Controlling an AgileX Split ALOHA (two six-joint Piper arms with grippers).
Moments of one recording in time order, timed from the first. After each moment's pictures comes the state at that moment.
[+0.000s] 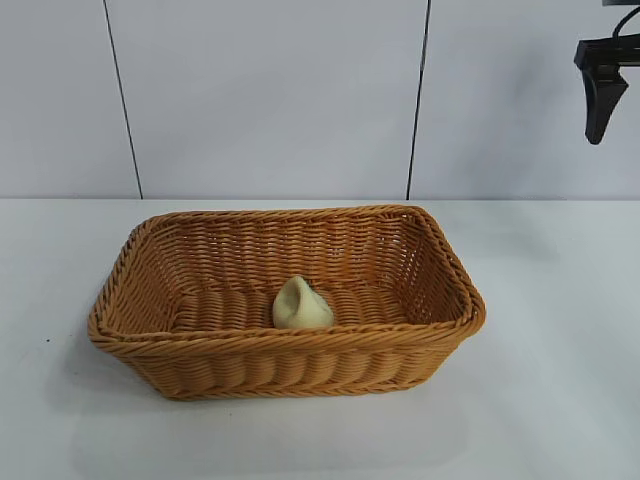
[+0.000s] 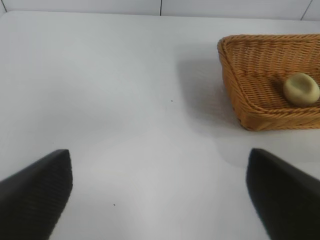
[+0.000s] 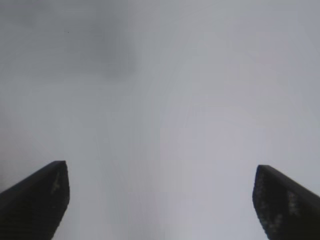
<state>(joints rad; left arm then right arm) -0.04 0.00 -0.50 -0.02 1.06 0.00 -0.07 1.96 -1.73 -0.06 1.22 0.11</state>
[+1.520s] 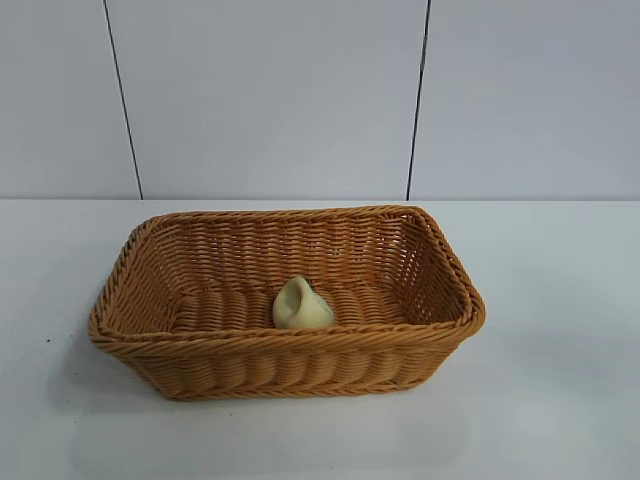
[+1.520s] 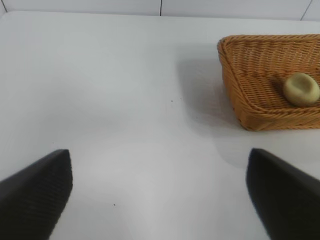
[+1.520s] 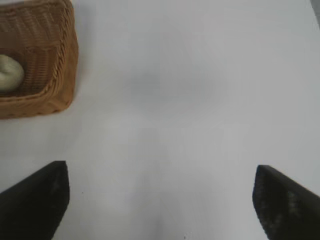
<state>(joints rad) -0.04 0.00 -0.50 -0.02 1.06 0.00 -0.07 0.20 -0.50 0.06 1.02 0.02</state>
